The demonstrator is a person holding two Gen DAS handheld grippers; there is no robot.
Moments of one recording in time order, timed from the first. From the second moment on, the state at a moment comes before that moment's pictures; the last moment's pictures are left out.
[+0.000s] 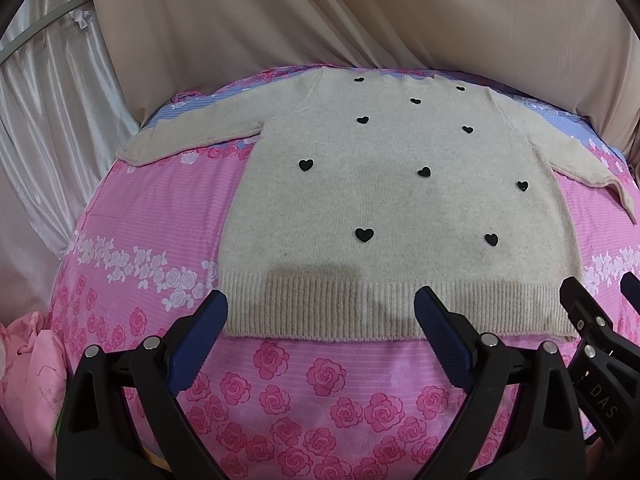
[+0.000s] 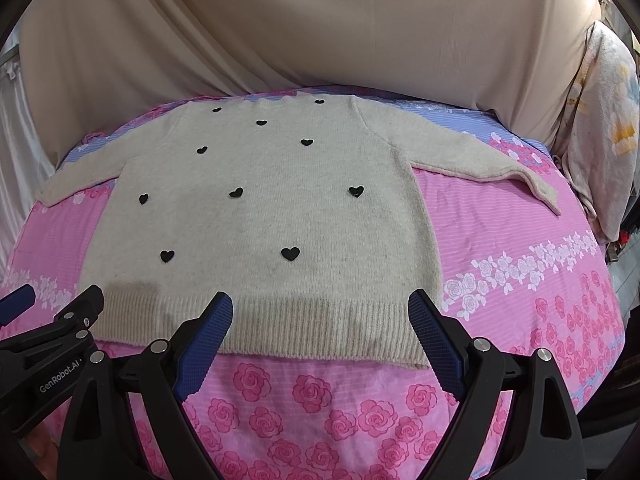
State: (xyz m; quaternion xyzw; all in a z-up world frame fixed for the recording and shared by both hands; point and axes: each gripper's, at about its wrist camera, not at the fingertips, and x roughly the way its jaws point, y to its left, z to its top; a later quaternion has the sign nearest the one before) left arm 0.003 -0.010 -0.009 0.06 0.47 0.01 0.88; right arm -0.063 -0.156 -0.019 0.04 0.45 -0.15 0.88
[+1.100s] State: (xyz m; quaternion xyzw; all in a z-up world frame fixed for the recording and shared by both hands) left arm 0.056 -0.016 -0.010 0.01 0.48 -0.03 0.87; right arm -0.008 -0.364 -0.058 0.26 0.45 -0.20 0.83
